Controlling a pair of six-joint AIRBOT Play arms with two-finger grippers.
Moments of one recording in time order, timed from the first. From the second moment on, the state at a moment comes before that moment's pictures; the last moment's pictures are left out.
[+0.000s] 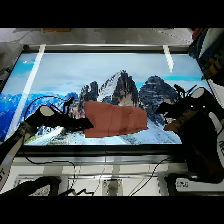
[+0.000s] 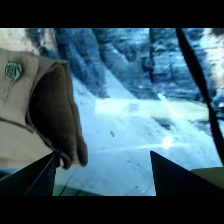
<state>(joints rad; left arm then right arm) -0.14 -1.26 0.78 0.79 -1.05 -1.23 -0.23 -1.48 1.12 -1.06 1.26 1.33</state>
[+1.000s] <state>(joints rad) -0.14 -1.26 0.78 0.79 -0.97 -1.23 0.06 -1.76 1.12 -0.76 1.16 0.97</state>
